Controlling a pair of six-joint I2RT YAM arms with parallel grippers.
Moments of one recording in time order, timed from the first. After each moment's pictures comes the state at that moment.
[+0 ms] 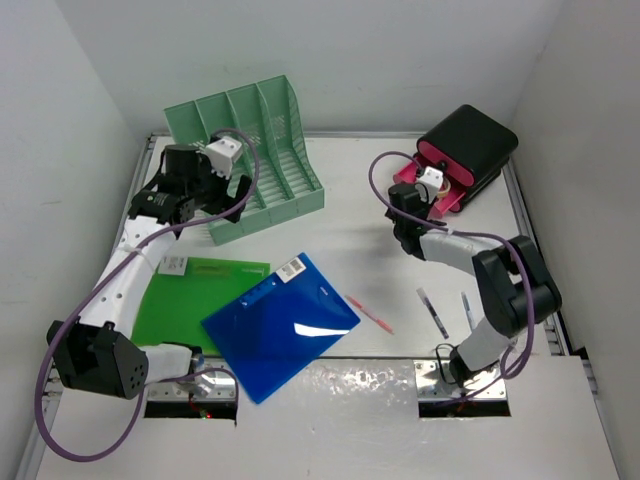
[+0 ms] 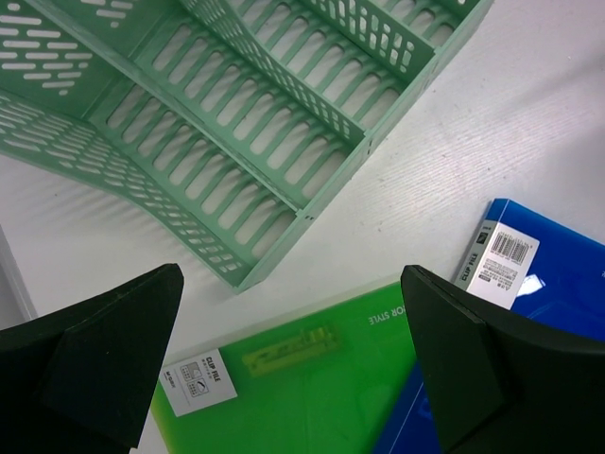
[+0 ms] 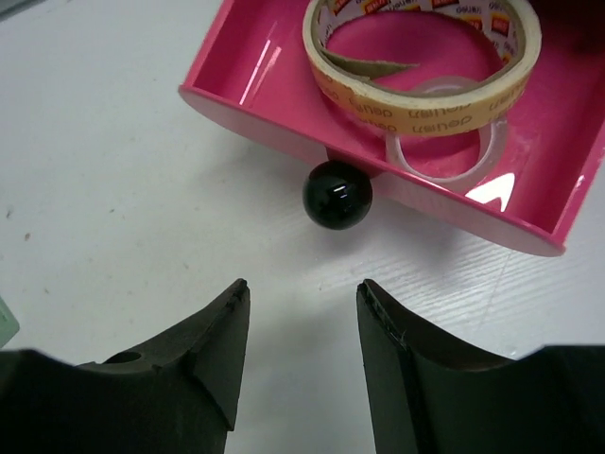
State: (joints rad) left arm -0.14 1.25 1.20 -0.62 0.15 0.27; right arm 0.39 1.63 0.80 0.24 0.62 0.54
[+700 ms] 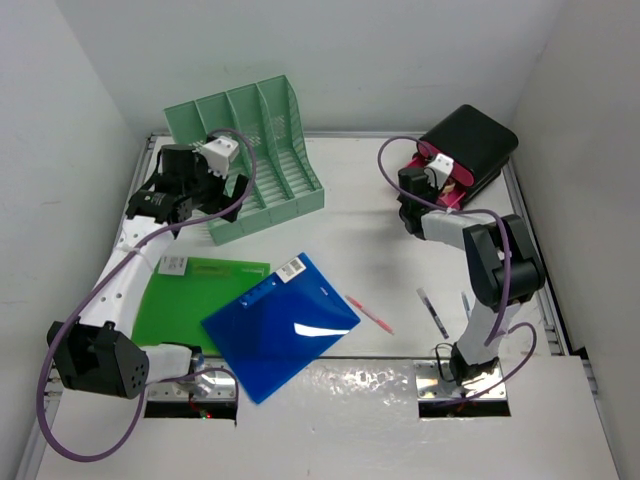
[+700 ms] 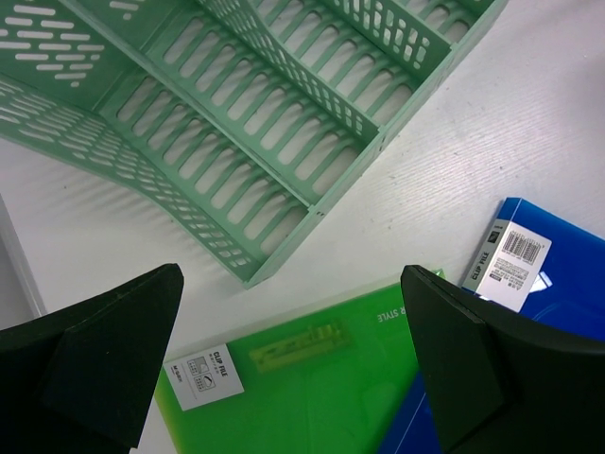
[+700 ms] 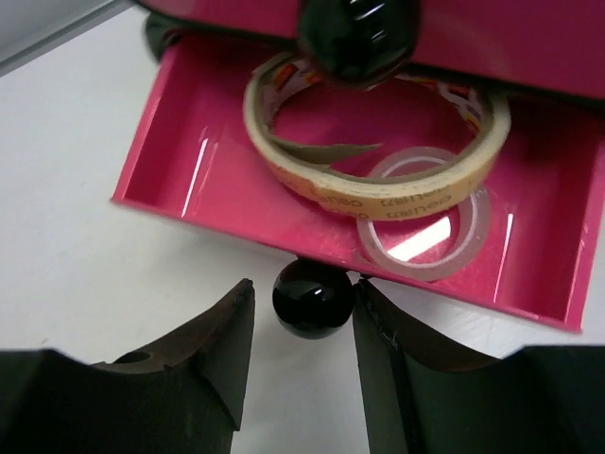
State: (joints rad) left arm -0.12 1.25 1.20 -0.63 0.15 0.28; right arm 0.28 1.82 0.96 0.28 0.65 0.52
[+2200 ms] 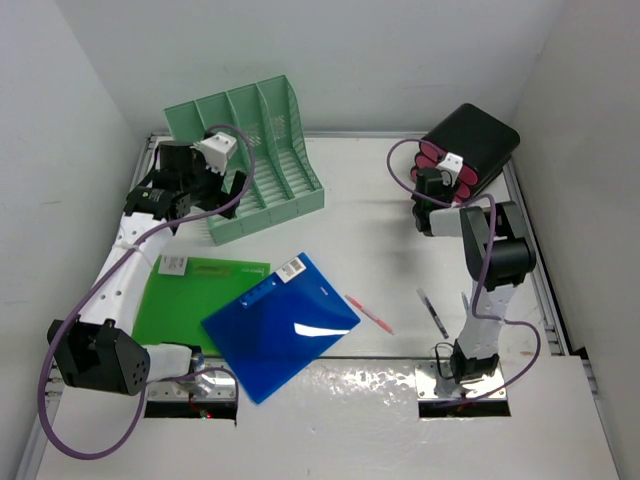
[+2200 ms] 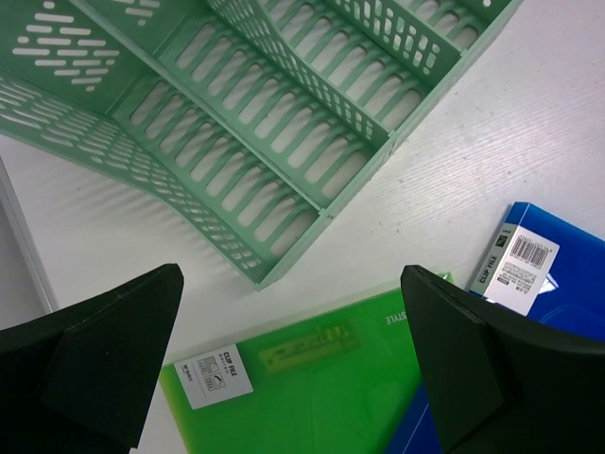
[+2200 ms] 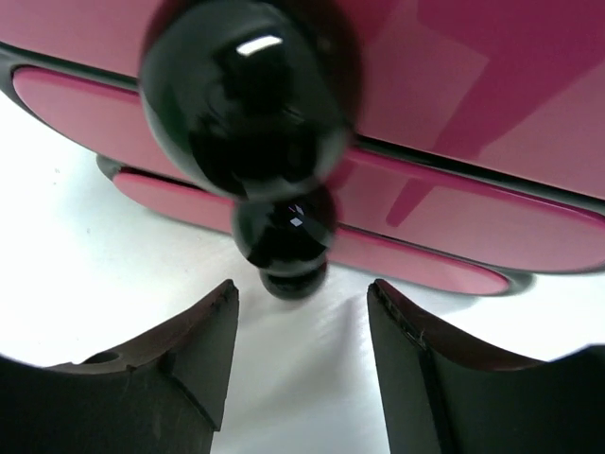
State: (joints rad) left arm -0.11 1.26 1.23 -0.64 0.14 0.28; right arm 0.14 1.97 0.96 0.52 0.60 0.31
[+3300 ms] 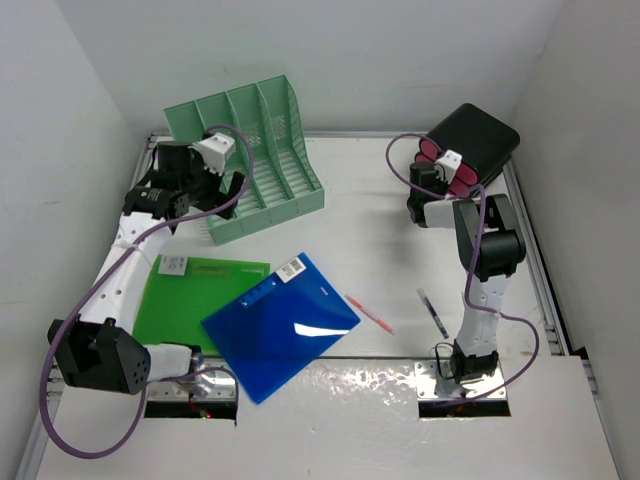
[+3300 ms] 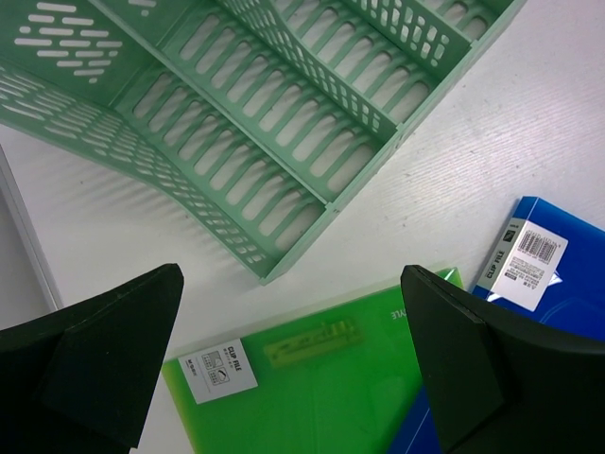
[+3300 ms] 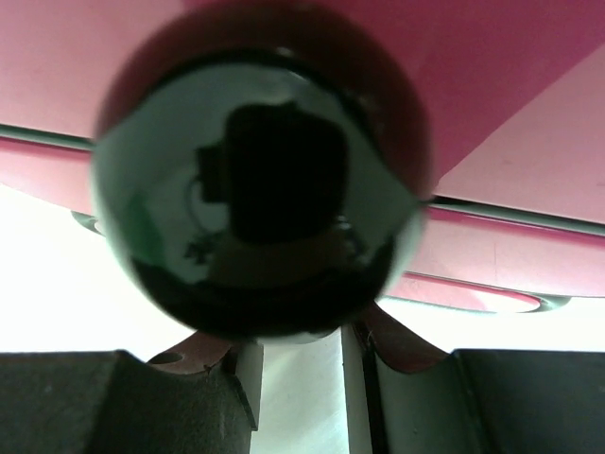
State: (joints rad) left arm -0.10 1.26 1.23 -0.65 0.15 0.30; right arm 0.15 2.09 1.10 0.44 0.70 0.39
